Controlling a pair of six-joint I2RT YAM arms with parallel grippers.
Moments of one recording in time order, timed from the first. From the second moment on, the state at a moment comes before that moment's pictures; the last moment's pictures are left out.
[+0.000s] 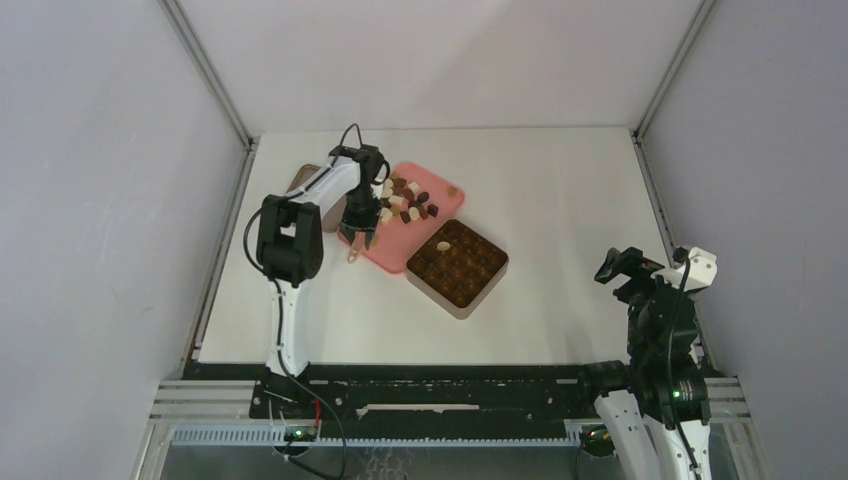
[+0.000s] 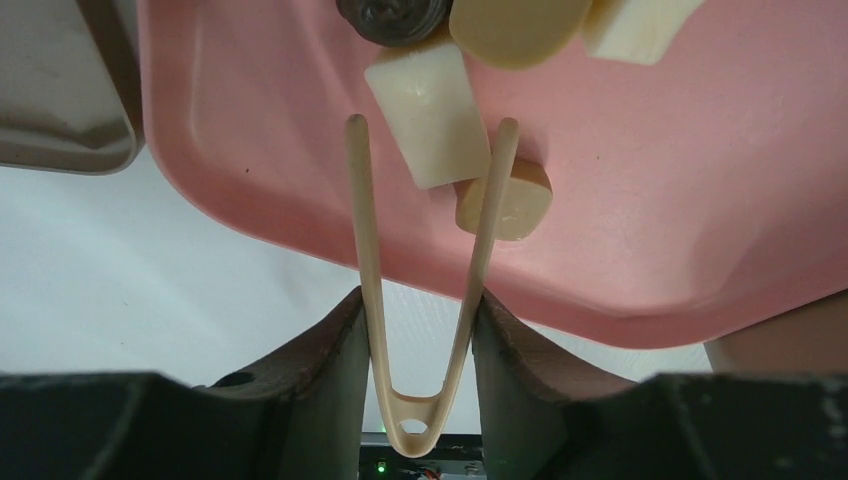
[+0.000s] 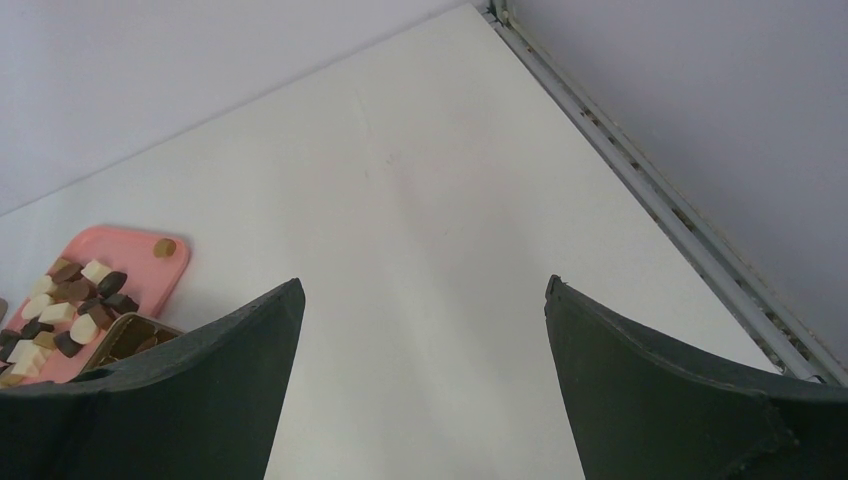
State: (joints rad) left arm -0.30 2.23 1.86 -1.22 -0.07 -0.13; right arm 0.12 0.22 0.68 -0.64 0.42 0.30
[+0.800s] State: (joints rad) left arm -0.30 2.20 1.81 -1.22 -0.07 -0.14; right arm 0.12 0.22 0.68 -0.63 0.41 0.30
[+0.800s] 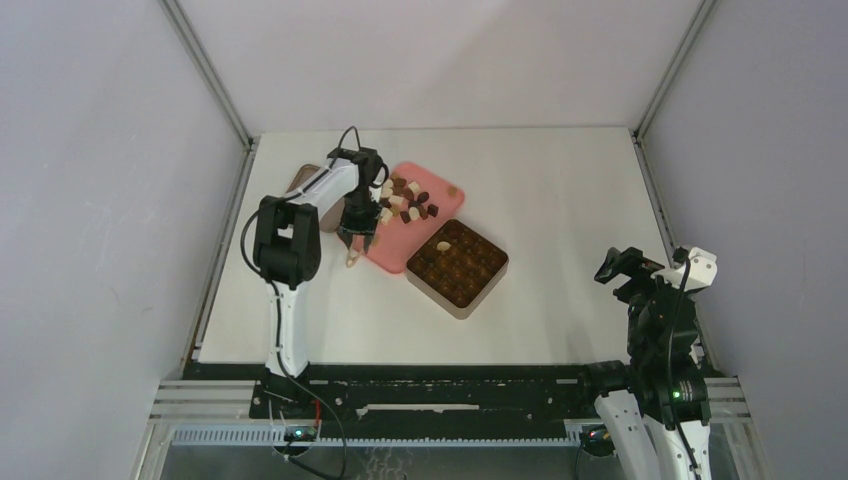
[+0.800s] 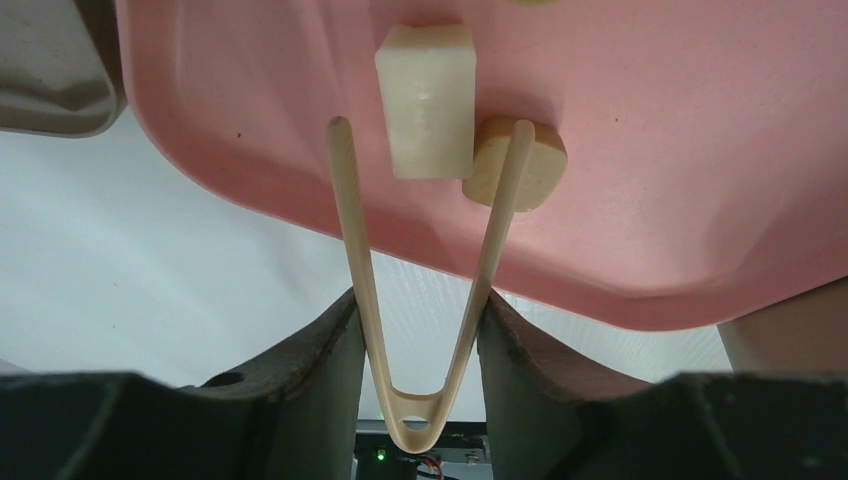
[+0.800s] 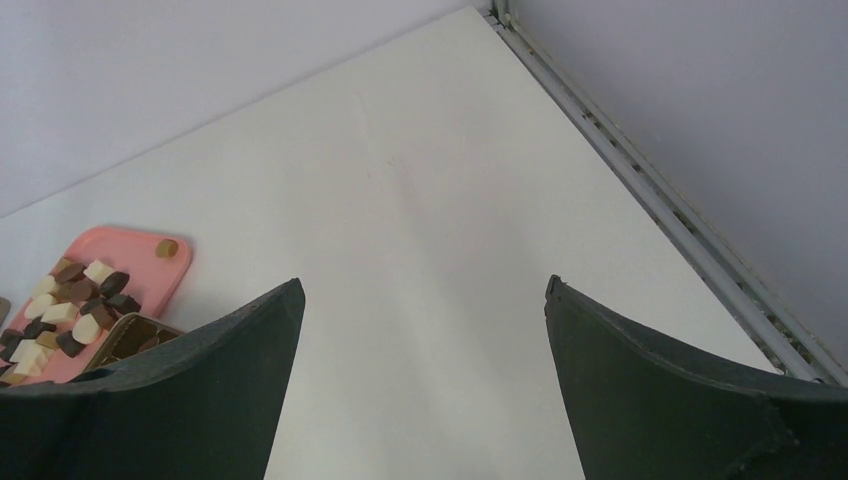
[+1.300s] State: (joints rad) left arm -0.29 2.22 1.81 -1.23 -0.07 -0.14; right arm 0.12 0.22 0.68 -0.63 0.41 0.30
